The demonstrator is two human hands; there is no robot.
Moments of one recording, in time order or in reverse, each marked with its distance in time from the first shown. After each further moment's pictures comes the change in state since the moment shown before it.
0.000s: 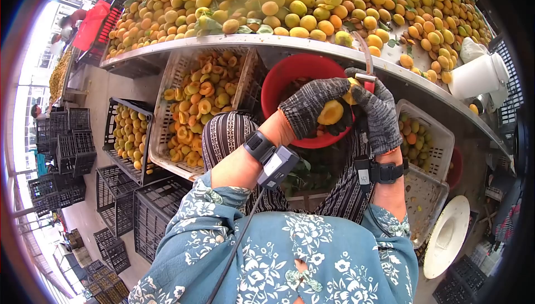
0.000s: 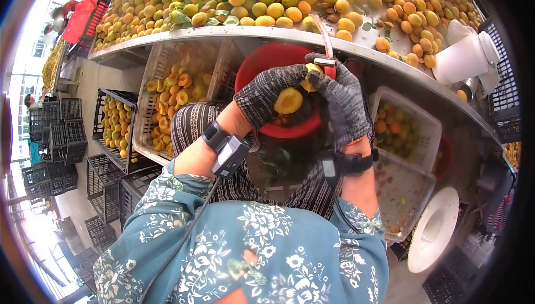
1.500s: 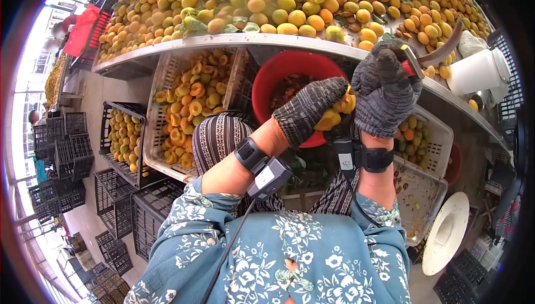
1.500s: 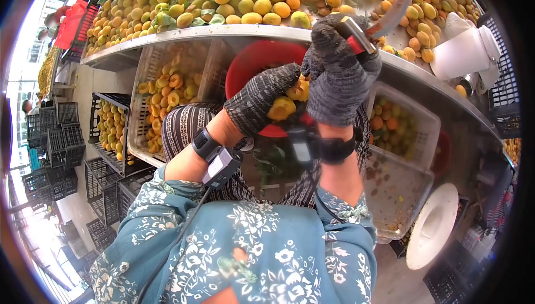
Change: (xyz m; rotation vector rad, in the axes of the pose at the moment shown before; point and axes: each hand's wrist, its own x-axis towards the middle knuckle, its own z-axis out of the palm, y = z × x) left_hand 0.019 -0.039 0.009 -0.202 0.059 -0.031; right_hand 0.025 -0.028 0.038 0.200 0.247 -0.613
